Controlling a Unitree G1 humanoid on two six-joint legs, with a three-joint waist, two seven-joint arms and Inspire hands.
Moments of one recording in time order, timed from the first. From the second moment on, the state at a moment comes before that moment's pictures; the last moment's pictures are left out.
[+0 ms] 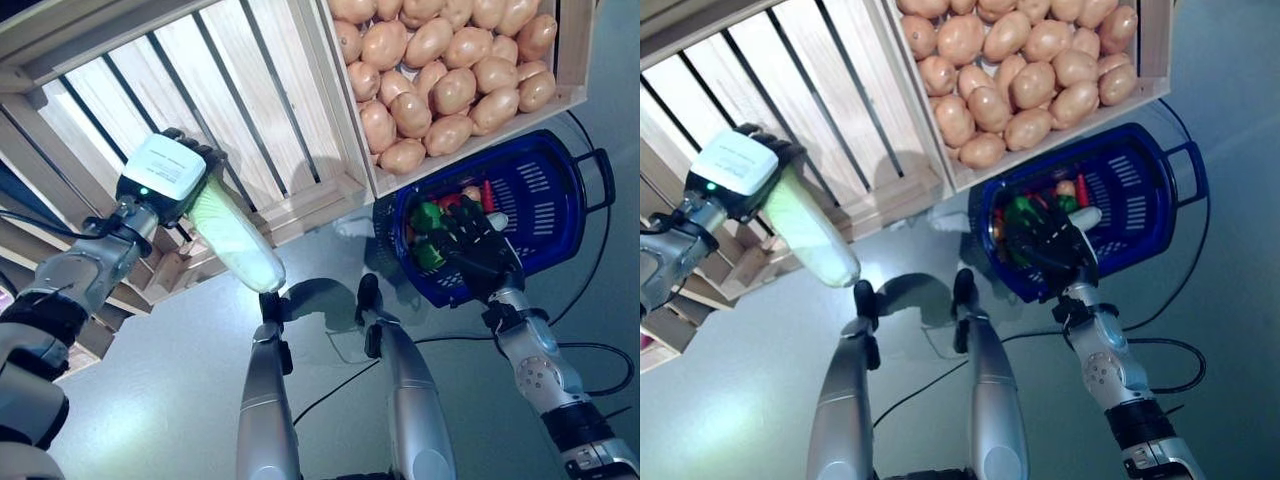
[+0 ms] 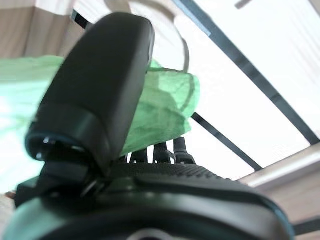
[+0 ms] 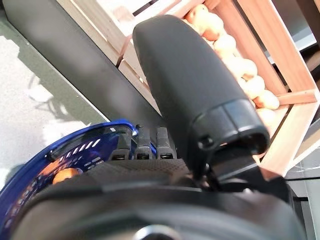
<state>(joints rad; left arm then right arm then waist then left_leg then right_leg) -0.87 1.11 -0.73 0.67 0.81 -0.15 0.41 -0.24 -0.55 0.18 0.19 1.07 -0.14 0.04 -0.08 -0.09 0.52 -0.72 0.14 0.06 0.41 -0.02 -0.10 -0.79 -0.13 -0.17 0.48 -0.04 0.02</state>
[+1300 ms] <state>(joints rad) -0.95 1.11 -0.76 0.71 0.87 -0.23 0.43 -0.25 -0.55 0.20 0.19 1.06 -0.14 0.02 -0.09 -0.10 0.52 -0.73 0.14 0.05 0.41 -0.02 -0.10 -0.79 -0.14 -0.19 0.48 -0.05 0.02</state>
